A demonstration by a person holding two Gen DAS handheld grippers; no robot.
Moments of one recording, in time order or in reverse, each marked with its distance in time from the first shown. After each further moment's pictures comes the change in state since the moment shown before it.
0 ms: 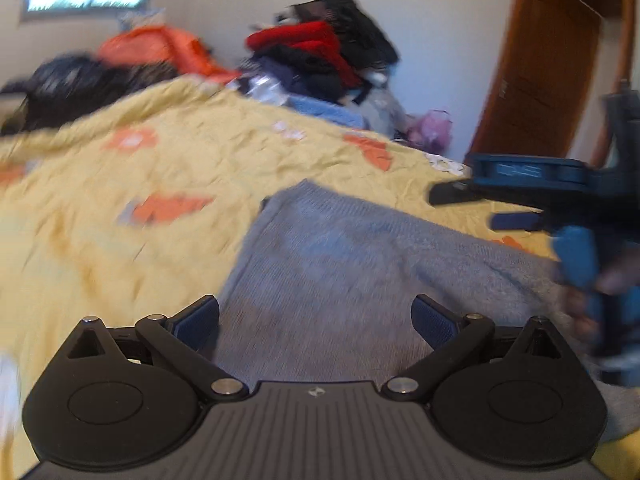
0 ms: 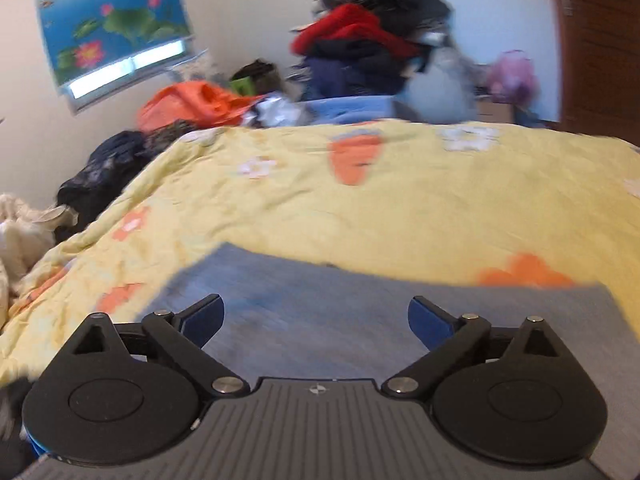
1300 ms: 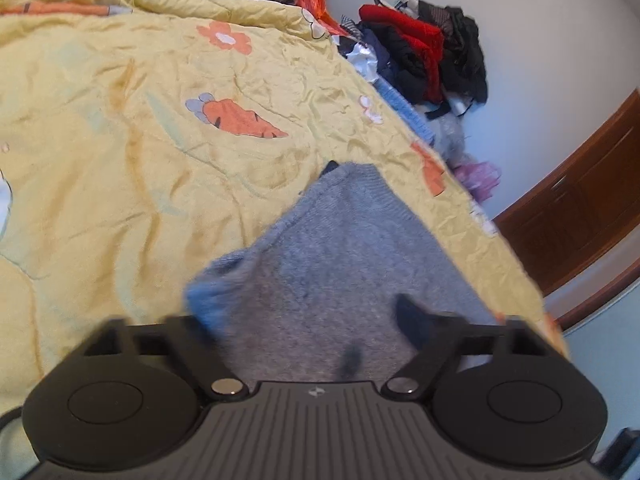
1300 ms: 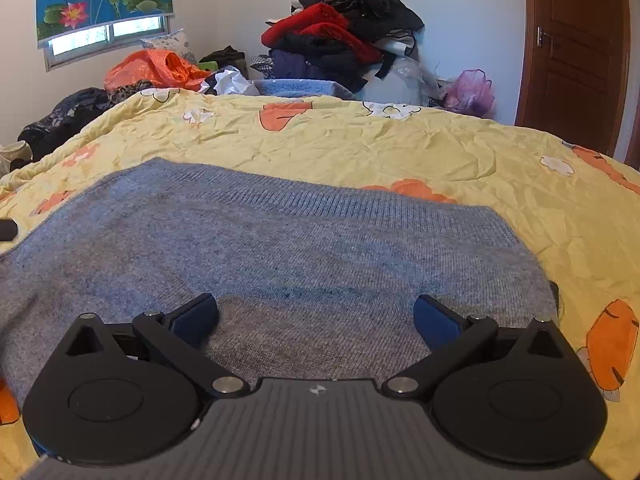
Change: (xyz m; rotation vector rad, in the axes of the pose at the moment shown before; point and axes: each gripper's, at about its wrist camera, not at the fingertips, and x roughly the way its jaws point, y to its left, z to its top) left arm 0.018 0.027 0.006 -0.454 0.096 0.007; right arm -0.072 -0.074 -0.102 -0.040 -0.046 -0.187
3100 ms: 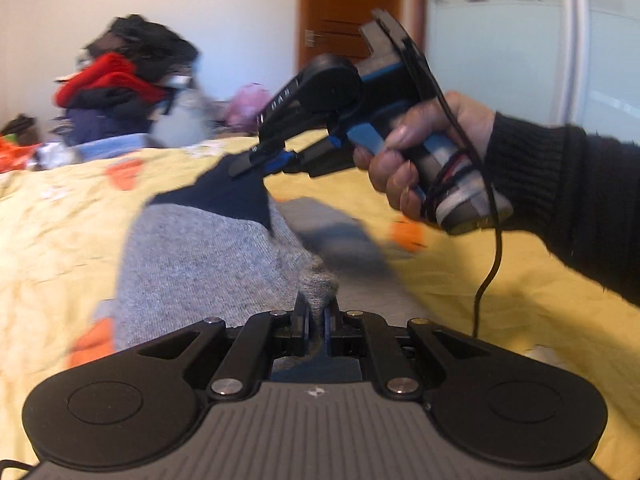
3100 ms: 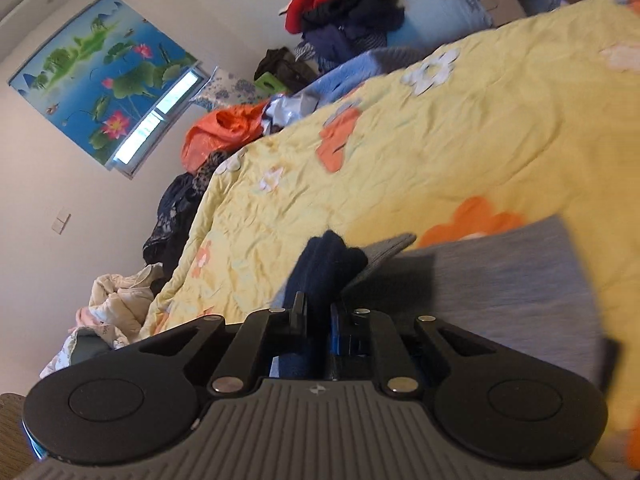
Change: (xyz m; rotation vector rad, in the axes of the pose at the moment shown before) left arm -0.056 -0.201 -0.171 0.973 0.032 -0.347; right arm 0.017 -0.130 0.103 0.474 0.168 0.487
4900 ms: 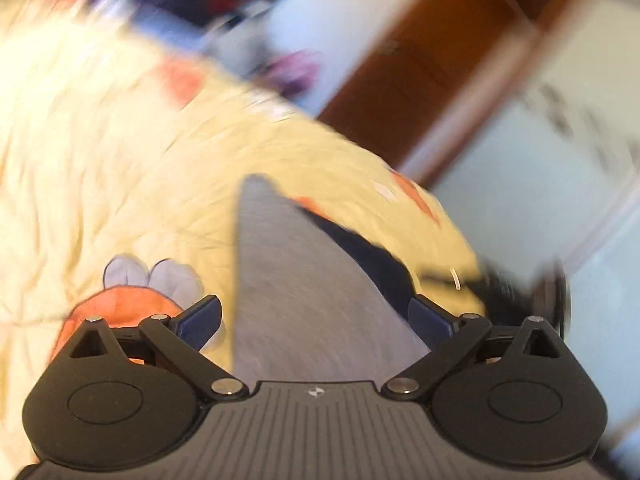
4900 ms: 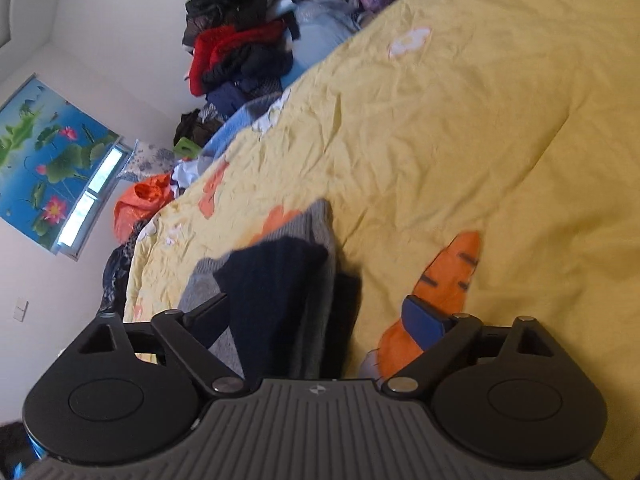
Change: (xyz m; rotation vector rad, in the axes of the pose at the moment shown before) left arm 0.051 0.176 0.013 -0.677 0.059 -0.192; right arm -0.044 -0.100 -0.060 0.229 -0.121 -0.116
